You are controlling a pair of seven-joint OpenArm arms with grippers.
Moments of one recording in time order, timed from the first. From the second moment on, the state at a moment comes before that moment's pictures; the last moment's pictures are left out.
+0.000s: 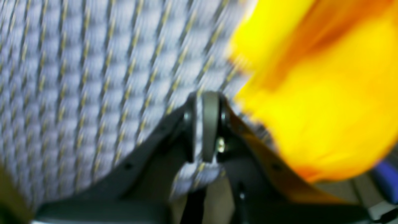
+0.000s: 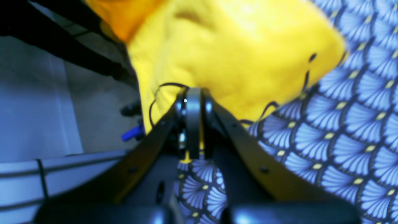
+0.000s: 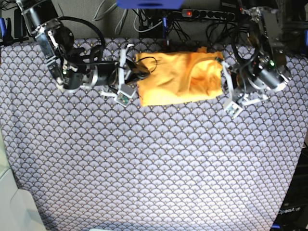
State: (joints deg) left arm 7.9 -10.4 -11.7 113.6 -19.4 -40.5 79.6; right arm -2.8 21.2 -20.3 97.1 41.8 39.5 -53.1
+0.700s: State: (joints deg) left arm 2.0 -7.5 -6.7 92.8 -15.6 -40.5 76.7; right arm -4.8 21.2 -20.2 109.5 41.3 39.5 -59.8
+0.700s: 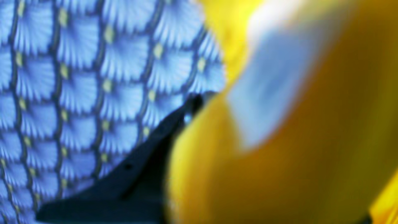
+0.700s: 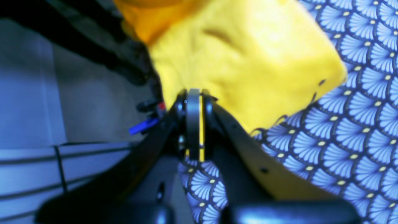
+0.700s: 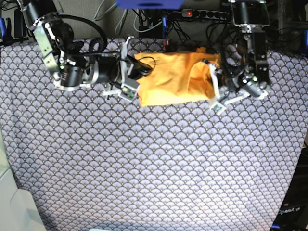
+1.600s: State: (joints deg) left arm -14.2 -1.1 -6.9 78.4 -15.7 -40.3 73.8; right arm -8.0 23.8 -19.7 106.2 41.6 39.5 -59.5
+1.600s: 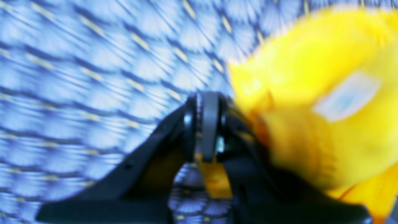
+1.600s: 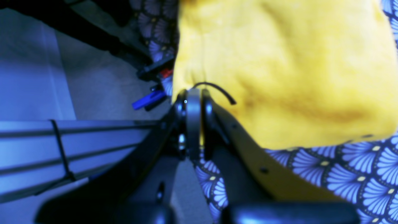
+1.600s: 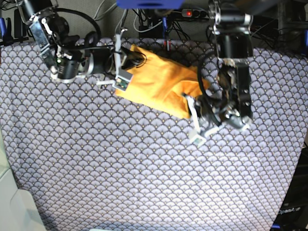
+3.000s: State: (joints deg) left arm 9.6 0.0 -9.0 103.5 -15.4 -40.5 80.1; right arm 5.0 24.7 -16.3 93.2 41.8 39.6 -55.4
